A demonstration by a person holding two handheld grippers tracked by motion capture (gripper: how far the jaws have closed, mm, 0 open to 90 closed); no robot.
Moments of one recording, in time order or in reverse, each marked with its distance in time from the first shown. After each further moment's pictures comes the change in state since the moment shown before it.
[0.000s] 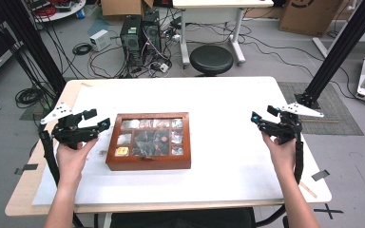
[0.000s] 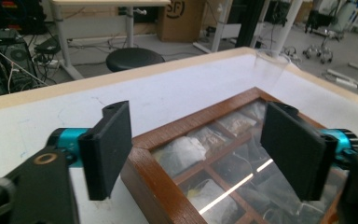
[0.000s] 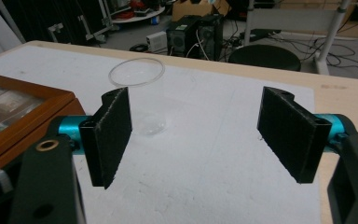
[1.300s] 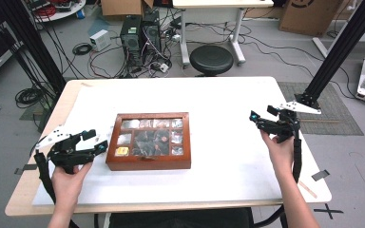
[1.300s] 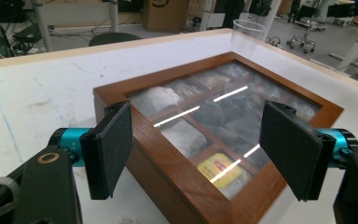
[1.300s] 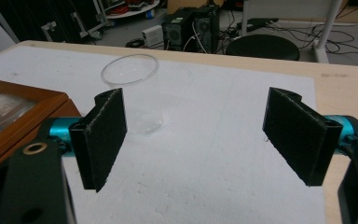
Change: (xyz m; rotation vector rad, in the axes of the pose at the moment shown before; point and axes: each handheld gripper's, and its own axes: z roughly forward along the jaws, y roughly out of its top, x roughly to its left) left arm -0.019 -0.048 -0.030 0.054 -0.058 0.015; right arm -0.001 0.002 0.008 0.029 -0.016 0.038
